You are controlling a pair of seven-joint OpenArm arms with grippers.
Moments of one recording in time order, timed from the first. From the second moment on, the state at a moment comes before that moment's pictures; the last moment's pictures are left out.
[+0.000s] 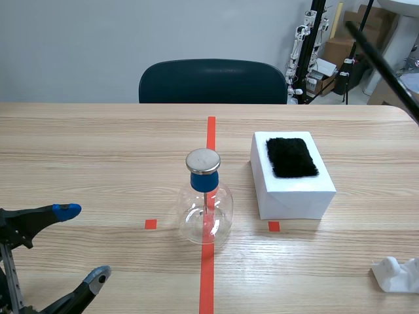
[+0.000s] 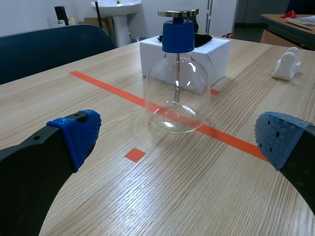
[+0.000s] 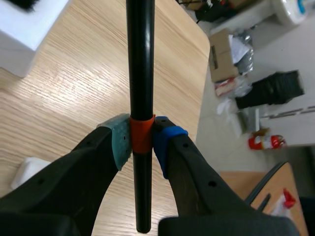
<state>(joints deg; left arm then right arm) 14.8 -29.9 10.6 55.3 19.2 -35.4 -76.6 -48.1 33.4 16.3 122.9 -5.7 -0.7 -20.4</state>
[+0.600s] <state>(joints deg) 14.8 -29.9 10.6 55.3 19.2 -35.4 -76.6 -24.5 39.6 16.3 115.9 26.5 4.5 -55.1</state>
